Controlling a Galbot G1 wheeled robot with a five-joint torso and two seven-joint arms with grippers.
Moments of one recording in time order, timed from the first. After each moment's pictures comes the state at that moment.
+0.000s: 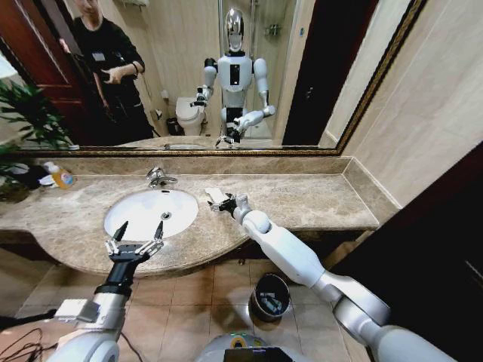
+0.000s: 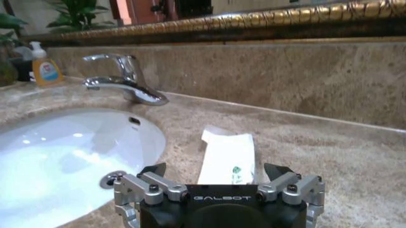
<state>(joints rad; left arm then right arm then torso) 1.84 -1.36 -0.82 -2.47 -0.37 0.04 0.05 -0.46 1.34 -0.29 1.32 0.62 -0.30 0.08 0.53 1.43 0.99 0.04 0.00</state>
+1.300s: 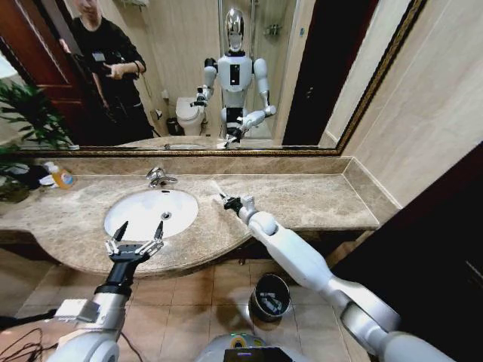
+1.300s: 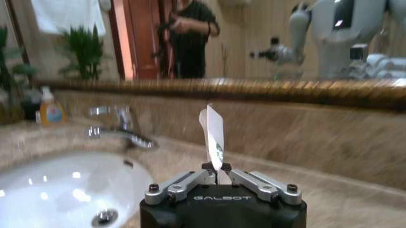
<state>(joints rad) 1.84 -1.36 -0.82 -2.47 -0.37 0.04 0.05 -0.57 1.18 -0.16 1.60 0.62 -0.27 0.05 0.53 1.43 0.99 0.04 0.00</state>
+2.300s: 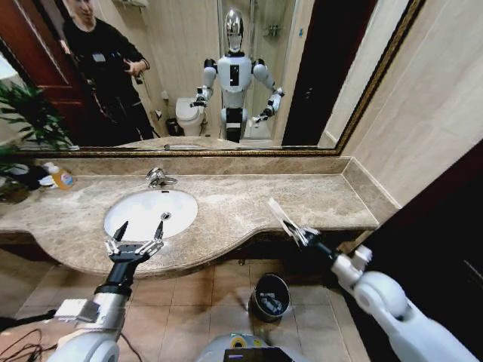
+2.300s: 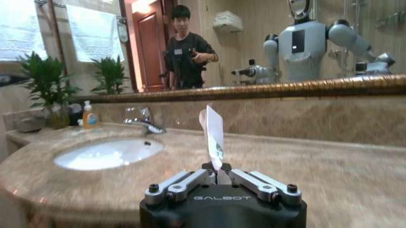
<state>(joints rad) 1.84 -1.36 -0.82 -2.47 -0.37 0.04 0.05 -1.69 0.94 0.71 2.02 0.66 0.11 -0.52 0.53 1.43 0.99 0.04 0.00</state>
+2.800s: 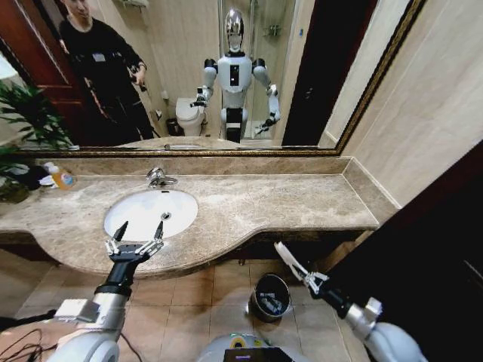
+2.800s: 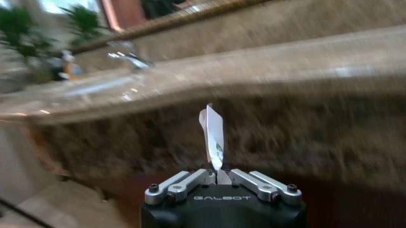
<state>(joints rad) 1.84 -1.36 -0.82 -2.47 -0.37 0.04 0.05 -1.70 1.13 0.65 1.73 0.47 0.18 -0.59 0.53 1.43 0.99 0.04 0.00</state>
